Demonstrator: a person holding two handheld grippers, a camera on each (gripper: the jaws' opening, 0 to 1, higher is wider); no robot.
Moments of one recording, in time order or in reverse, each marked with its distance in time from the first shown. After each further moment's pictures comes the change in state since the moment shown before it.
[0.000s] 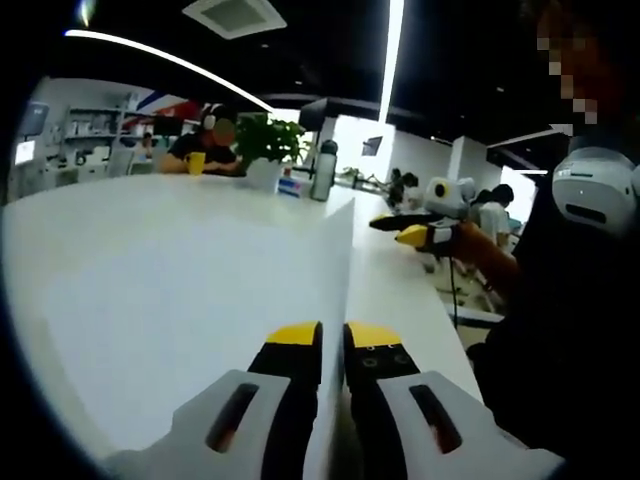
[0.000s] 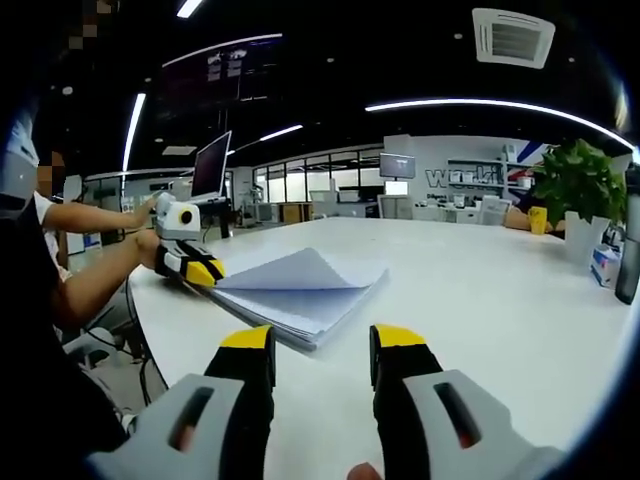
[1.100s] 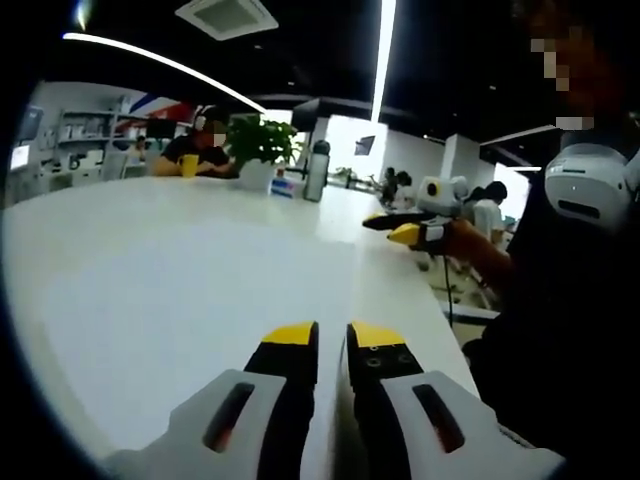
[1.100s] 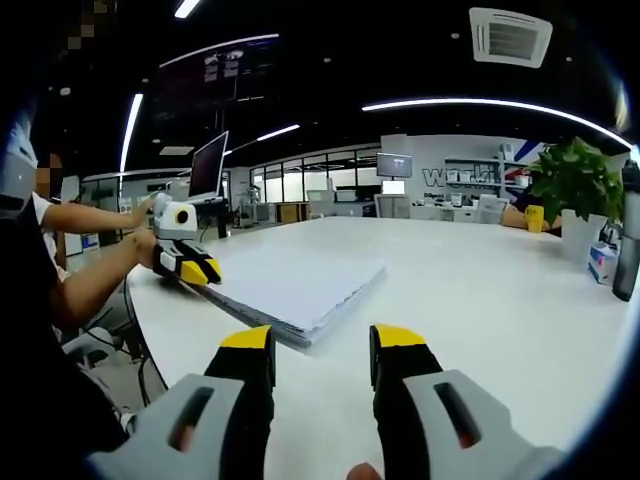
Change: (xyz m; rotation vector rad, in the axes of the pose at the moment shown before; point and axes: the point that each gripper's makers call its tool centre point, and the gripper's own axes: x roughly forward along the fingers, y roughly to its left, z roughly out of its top) left arm -0.002 -0.003 -0.002 0.017 0.000 -0.029; right arm -0.002 -0.004 -0.004 0.006 0.003 -0.011
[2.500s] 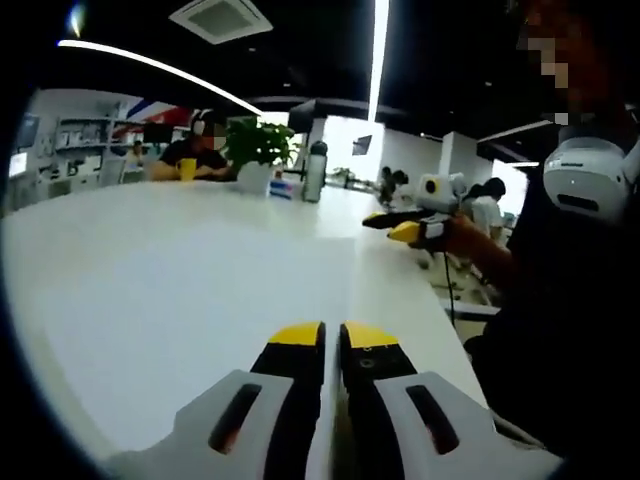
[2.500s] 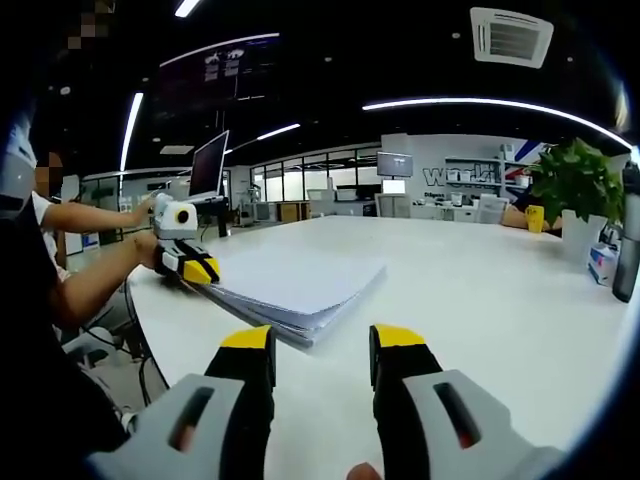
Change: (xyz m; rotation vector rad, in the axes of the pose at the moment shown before) left arm -0.001 0.001 0.000 0.016 -0.002 -0.007; right arm -0.001 0.001 0.001 -0.002 0.004 0.001
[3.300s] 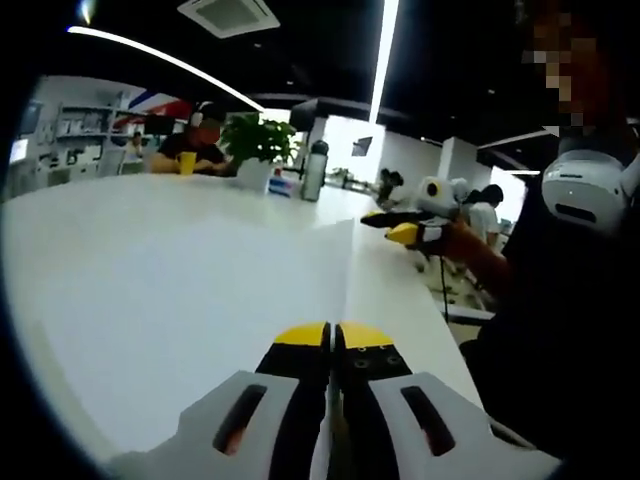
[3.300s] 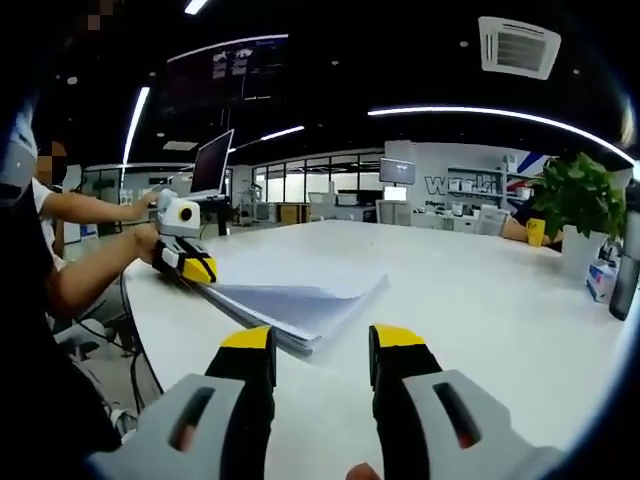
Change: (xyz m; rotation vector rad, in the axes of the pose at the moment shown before) left arm -0.001 0.001 0.000 -0.032 0.000 -0.011; right arm 0.009 0.003 0.006 -0.124 0.003 -0.029
